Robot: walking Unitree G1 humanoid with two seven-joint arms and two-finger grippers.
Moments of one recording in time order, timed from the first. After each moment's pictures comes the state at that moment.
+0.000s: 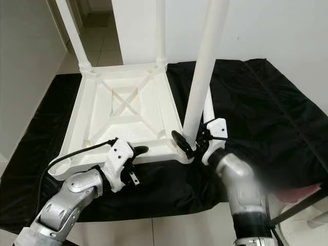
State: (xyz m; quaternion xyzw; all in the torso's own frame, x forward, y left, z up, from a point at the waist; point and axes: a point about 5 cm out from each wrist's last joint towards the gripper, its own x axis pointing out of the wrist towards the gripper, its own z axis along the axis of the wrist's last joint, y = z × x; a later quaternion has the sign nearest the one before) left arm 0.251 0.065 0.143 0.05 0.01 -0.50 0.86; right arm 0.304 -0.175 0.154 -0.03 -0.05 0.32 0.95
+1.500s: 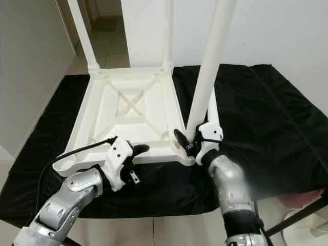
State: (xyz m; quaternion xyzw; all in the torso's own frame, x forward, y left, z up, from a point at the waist) left arm 0.252 0.067 0.148 0.05 0.00 -0.50 0.87; right arm 0.308 -0.165 0.143 -0.03 -0.06 0.20 0.98
